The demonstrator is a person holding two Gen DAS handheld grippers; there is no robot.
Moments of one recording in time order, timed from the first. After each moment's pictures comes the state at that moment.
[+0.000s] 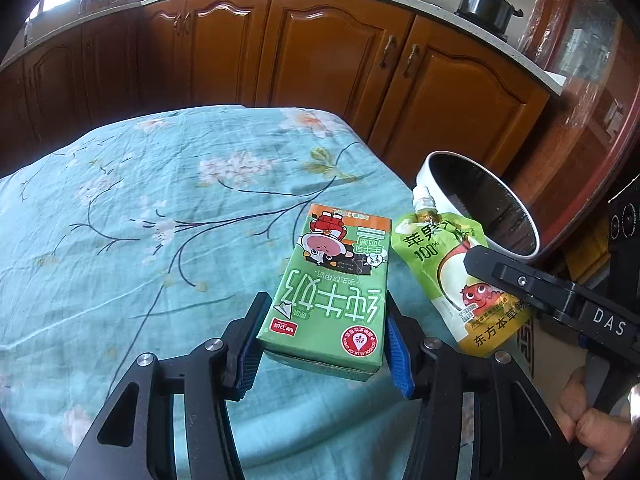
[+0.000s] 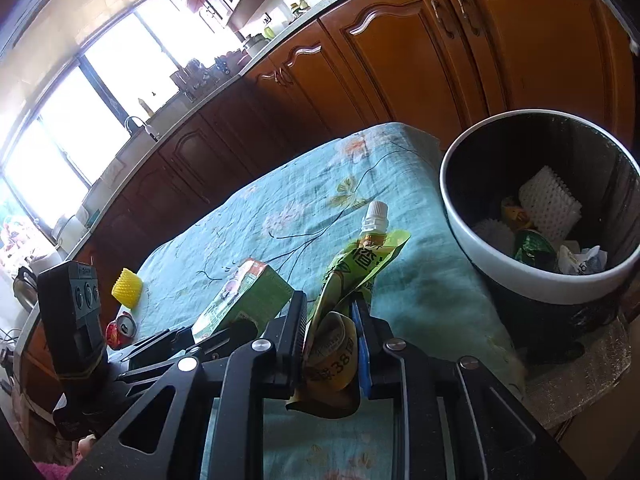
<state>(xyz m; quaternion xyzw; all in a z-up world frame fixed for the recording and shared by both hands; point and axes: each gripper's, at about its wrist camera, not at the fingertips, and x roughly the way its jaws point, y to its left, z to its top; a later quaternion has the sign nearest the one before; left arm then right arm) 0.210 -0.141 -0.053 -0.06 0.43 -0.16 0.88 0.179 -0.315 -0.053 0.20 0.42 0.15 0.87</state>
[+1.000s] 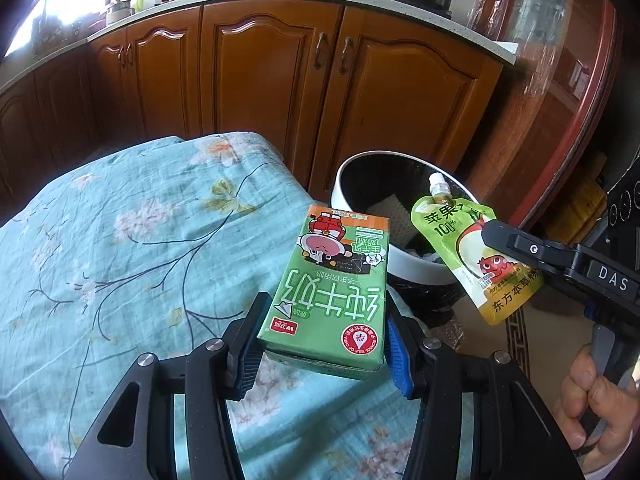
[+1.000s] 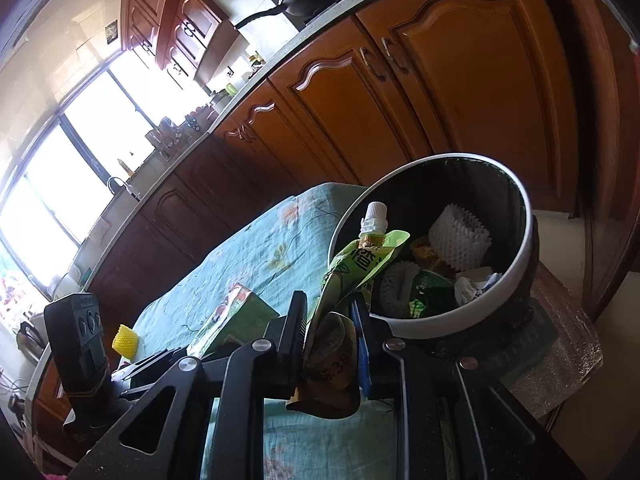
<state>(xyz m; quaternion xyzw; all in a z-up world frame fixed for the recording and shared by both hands) 0.224 -0.218 -0.031 0.00 0.42 -0.22 0.88 0.159 -0.418 -0.028 0.25 0.37 0.08 0.89</state>
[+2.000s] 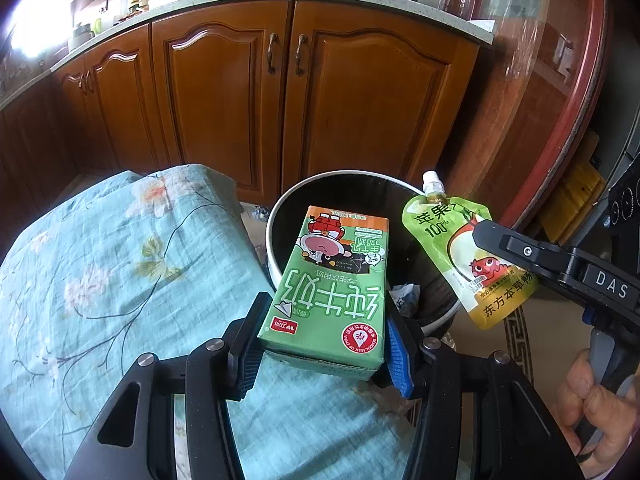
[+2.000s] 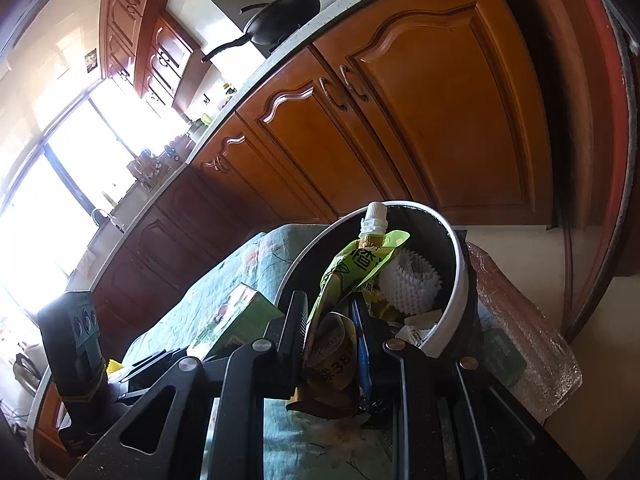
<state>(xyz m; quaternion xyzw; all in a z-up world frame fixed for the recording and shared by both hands) 0.275 -0.289 -0.037 0.04 0.42 -0.25 0.87 0.172 -0.472 -0.025 0.27 0.34 0.04 0.90</state>
